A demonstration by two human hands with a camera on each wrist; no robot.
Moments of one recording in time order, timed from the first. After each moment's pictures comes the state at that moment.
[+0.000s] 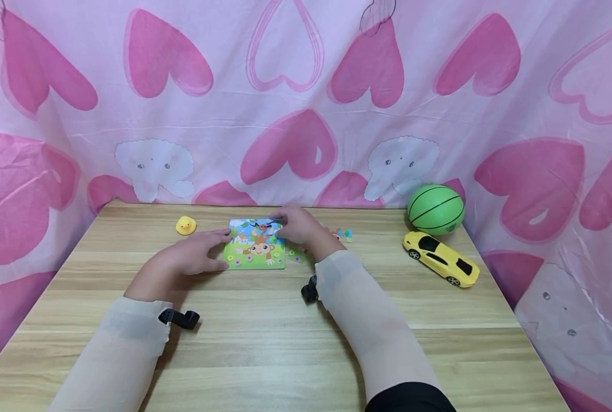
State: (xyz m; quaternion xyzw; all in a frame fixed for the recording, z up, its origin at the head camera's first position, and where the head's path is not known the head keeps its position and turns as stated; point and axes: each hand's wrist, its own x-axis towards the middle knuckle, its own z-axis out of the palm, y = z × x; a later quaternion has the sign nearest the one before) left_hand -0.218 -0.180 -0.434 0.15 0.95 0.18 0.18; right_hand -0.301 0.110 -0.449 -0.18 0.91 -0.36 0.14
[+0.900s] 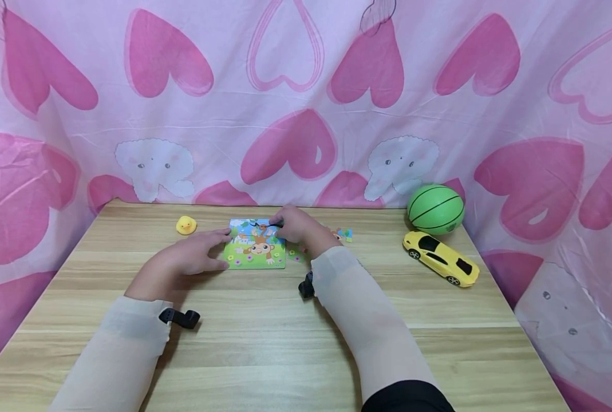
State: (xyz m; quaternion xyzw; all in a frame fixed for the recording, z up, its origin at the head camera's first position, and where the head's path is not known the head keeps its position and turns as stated) left_hand -0.217 -0.180 -0.433 0.16 0.95 0.18 0.18; right_hand -0.300 0.100 -0.440 -0.15 0.92 -0.30 0.20
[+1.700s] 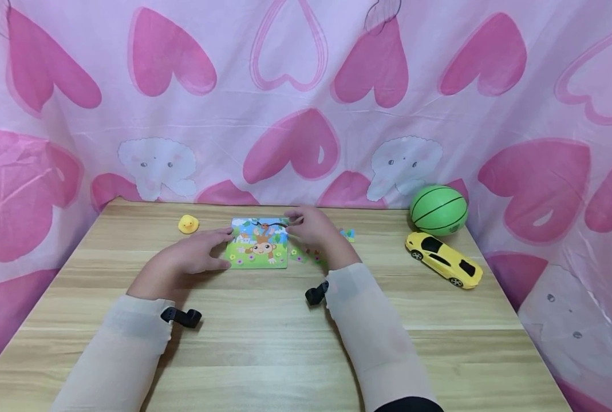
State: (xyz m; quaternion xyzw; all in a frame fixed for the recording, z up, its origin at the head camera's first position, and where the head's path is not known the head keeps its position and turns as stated) left_hand -0.216 -0.179 -0.431 0.16 0.95 0.18 0.18; right_hand -0.284 0.134 -0.441 -0.12 0.90 -0.40 0.13
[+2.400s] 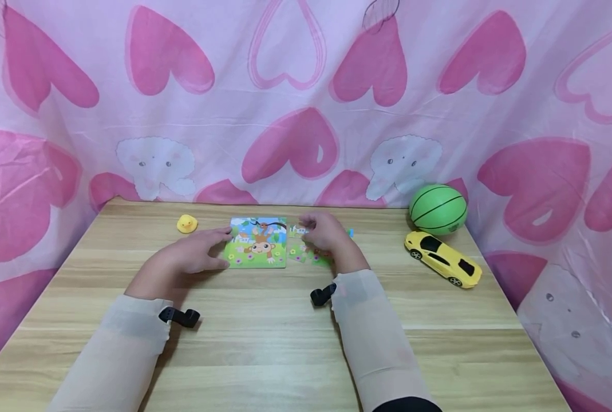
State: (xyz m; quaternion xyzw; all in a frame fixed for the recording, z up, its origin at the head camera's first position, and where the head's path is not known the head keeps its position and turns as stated) left_hand -0.216 -0.178 -0.429 0.16 0.95 0.18 0.18; right_hand -0.284 0.164 -0.458 -0.10 0.91 -0.38 0.12
